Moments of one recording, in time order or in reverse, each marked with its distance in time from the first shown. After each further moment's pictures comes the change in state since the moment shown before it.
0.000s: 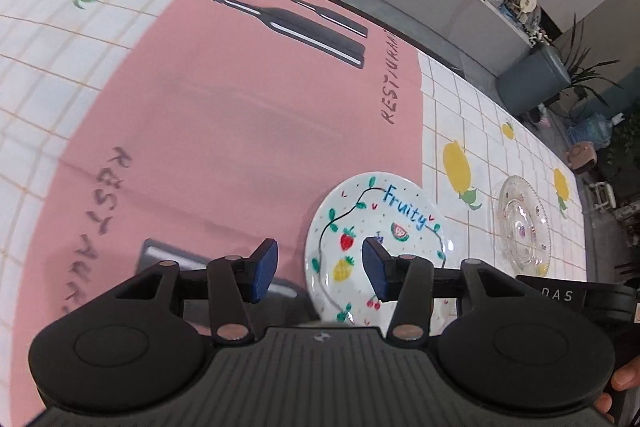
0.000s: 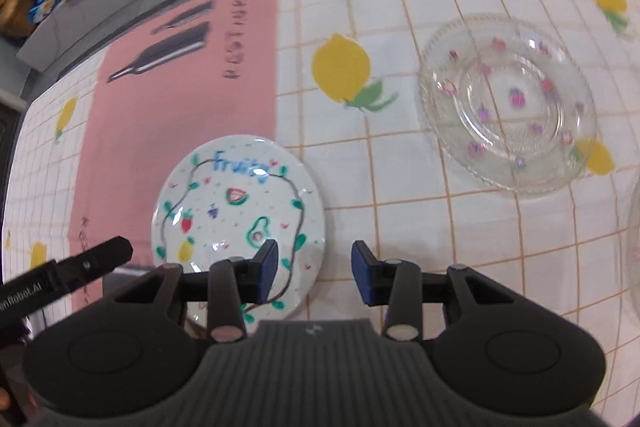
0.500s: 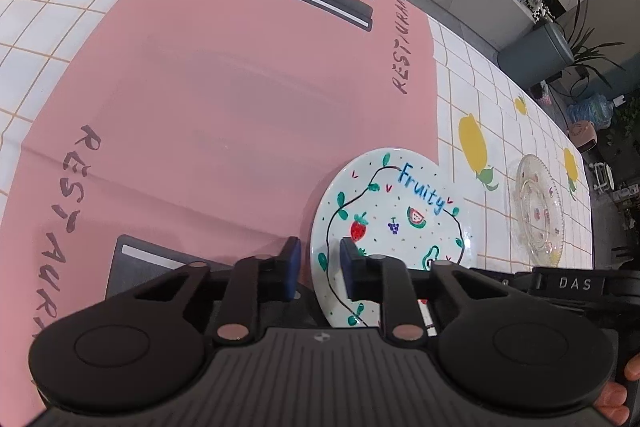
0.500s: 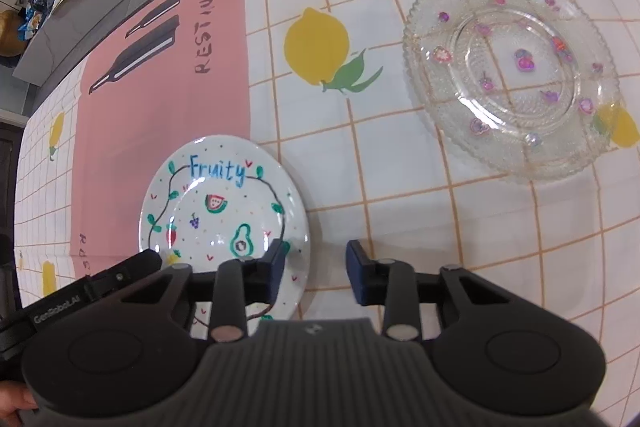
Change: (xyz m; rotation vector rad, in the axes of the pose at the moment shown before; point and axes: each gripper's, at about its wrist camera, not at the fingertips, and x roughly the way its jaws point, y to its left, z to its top) left arm 0.026 0.008 0.002 0.007 0.096 -0.004; right arm 0.022 -0.018 0.010 0.086 0.076 0.066
